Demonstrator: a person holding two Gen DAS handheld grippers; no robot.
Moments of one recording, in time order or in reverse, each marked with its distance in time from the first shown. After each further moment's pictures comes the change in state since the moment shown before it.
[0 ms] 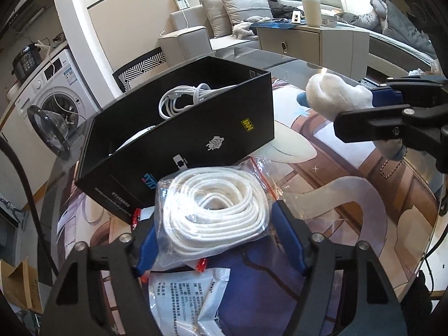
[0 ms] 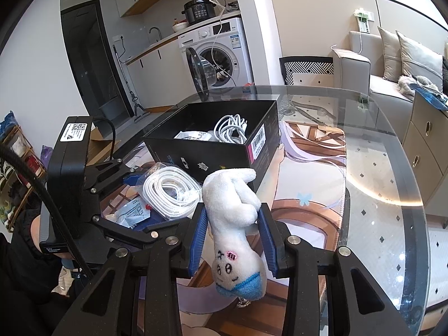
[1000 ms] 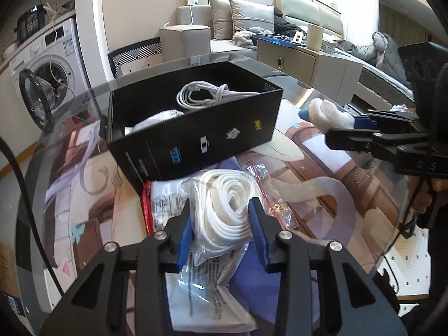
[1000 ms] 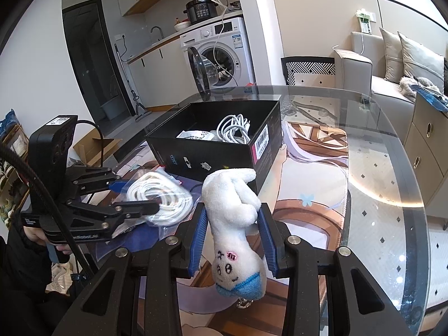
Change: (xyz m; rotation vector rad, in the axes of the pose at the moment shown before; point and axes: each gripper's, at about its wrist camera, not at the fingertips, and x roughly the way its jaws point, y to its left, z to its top) left arm -0.032 0.042 -0.020 -0.163 -0.010 -0.184; right arm -0.001 0.002 0.001 -0.005 0.002 0.003
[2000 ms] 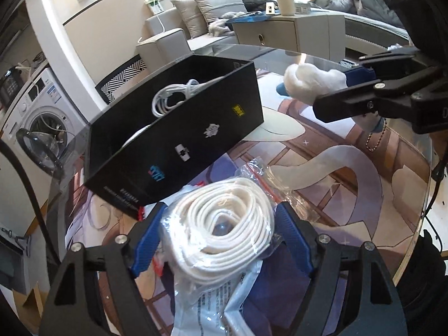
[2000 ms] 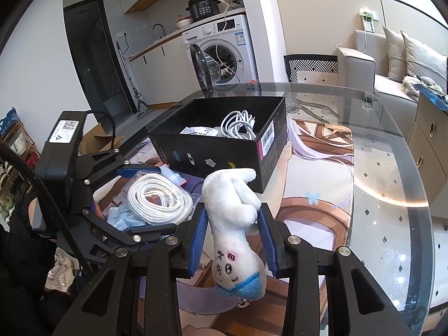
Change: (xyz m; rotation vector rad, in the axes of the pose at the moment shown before) left arm 0.027 -0.034 0.009 0.294 0.046 0.124; right arm 0.006 -0.002 0.001 -0.008 0.017 0.015
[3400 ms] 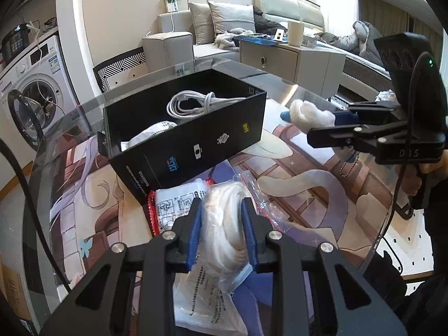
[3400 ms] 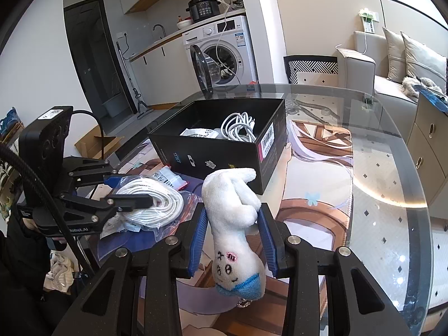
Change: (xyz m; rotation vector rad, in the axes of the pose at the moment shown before) left arm -0.036 0.035 -0.014 -0.197 -0.076 -0.152; right arm -0.002 -0.002 0.002 -0.004 -0.002 -0.001
